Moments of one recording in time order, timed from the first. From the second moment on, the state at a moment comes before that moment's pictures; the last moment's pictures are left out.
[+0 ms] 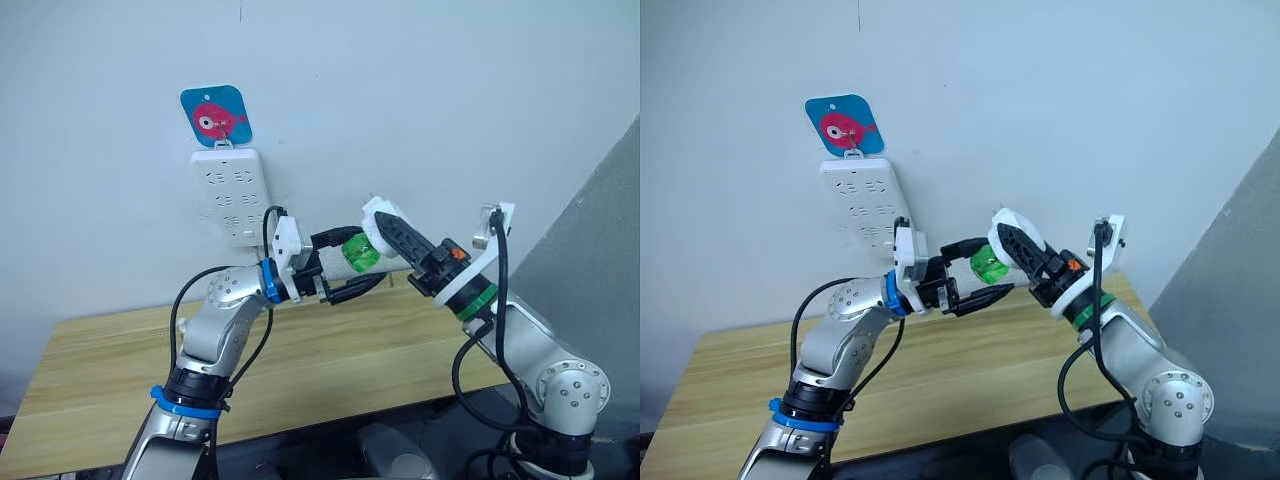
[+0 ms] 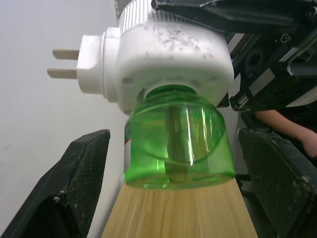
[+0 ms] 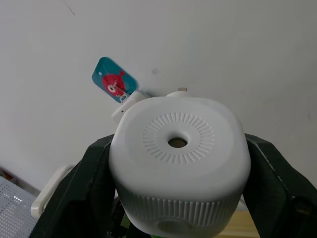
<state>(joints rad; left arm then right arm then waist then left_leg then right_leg) -0.40 0.31 -0.13 -0.11 -0.46 0.19 -0.97 -0.23 -0.15 -0.13 -0.67 1.43 0.83 -0.31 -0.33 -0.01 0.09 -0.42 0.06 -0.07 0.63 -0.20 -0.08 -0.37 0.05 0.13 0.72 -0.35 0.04</state>
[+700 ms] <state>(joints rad) -0.40 0.32 -0.12 -0.07 -0.44 0.16 -0.97 -0.20 -0.30 -0.06 -0.66 1.48 0.73 -0.27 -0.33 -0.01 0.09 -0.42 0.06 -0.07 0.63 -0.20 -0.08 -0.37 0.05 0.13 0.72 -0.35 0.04</state>
